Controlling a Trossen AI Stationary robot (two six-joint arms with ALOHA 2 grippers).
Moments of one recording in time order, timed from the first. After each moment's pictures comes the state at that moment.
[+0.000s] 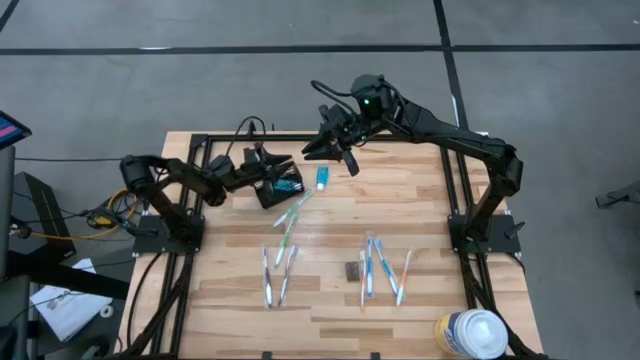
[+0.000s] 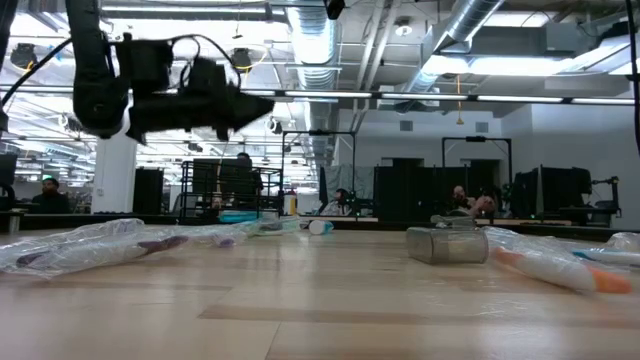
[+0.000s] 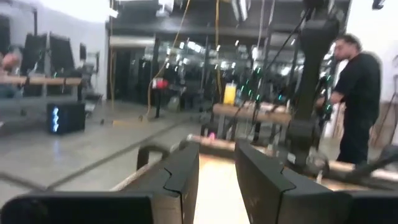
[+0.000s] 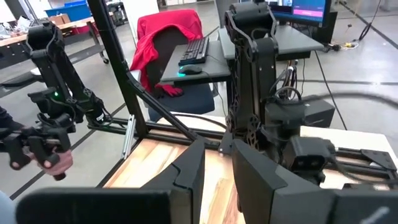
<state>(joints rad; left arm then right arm) 0.54 1.63 0.31 1.57 0.22 -0.16 -0.35 1.72 1.79 -0.35 -0.74 -0.08</state>
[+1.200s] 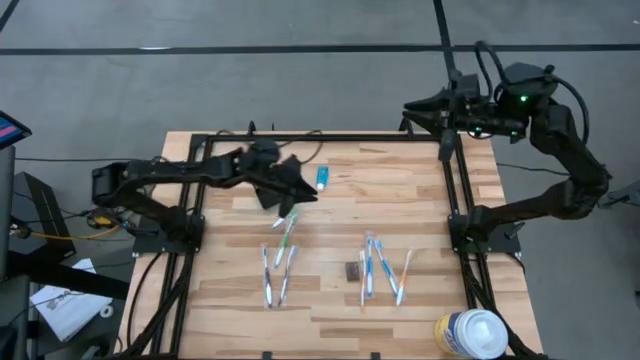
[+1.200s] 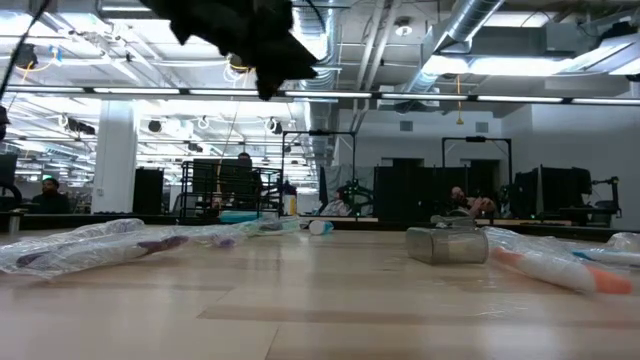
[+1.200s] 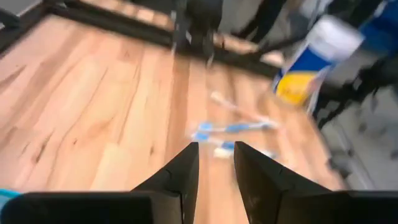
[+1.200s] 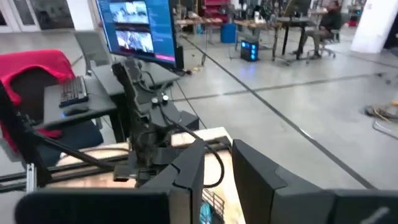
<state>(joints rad) 0.25 1.41 1.00 -0.08 0.37 -0.13 -0.33 1.15 1.79 -0.79 -0.07 0.00</state>
